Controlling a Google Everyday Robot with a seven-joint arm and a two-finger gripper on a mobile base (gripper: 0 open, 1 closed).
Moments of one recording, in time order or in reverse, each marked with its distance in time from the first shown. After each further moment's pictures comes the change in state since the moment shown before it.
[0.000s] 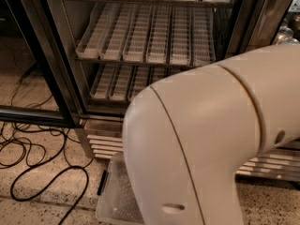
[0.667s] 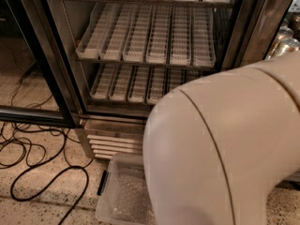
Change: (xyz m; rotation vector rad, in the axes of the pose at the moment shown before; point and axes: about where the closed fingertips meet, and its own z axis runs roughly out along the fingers) arm 0.014 0.008 -0.015 -0.053 0.078 0.016
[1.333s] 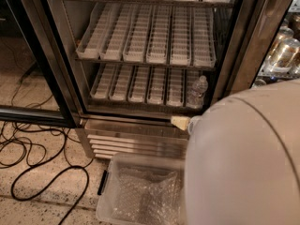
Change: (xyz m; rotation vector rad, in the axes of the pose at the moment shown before) arm 0.004 -0.012 -0.013 -0.041 0.093 0.015
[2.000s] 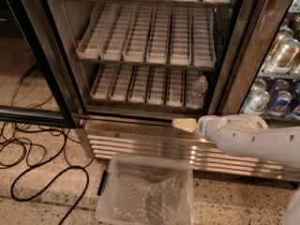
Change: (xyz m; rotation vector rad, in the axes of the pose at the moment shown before) arm 0.003 -0.005 -0.039 -0.044 0.117 -0.015
